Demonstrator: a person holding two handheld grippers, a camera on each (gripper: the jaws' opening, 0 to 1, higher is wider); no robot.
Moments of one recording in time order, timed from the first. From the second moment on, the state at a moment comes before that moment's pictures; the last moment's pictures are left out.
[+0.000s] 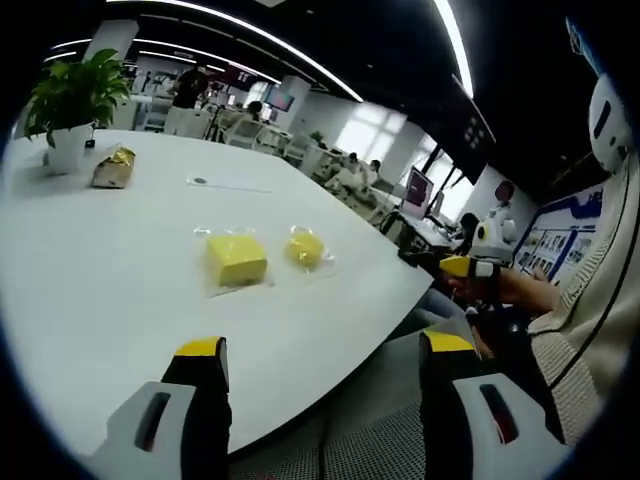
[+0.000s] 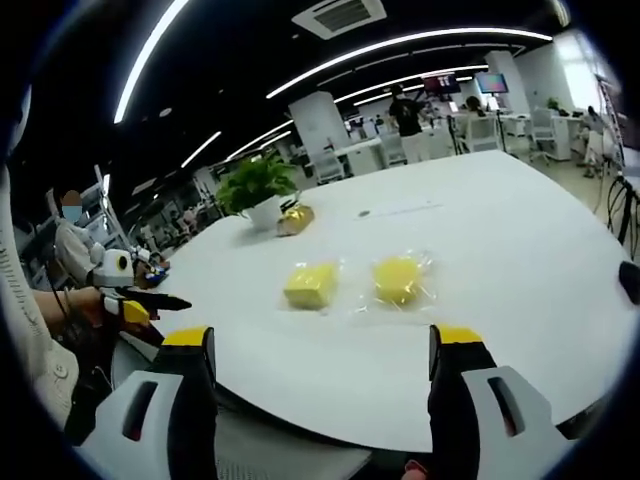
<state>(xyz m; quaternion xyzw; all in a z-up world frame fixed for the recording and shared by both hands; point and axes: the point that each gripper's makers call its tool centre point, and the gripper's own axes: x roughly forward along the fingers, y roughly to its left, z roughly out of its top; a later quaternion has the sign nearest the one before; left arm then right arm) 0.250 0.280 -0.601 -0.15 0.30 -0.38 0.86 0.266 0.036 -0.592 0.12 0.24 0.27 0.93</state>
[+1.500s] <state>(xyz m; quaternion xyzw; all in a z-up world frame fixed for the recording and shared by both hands) 0.513 0.261 -0.710 -0.43 0.35 -0.28 0.79 0.292 0.014 -0.638 0.14 0.33 0.23 0.90</state>
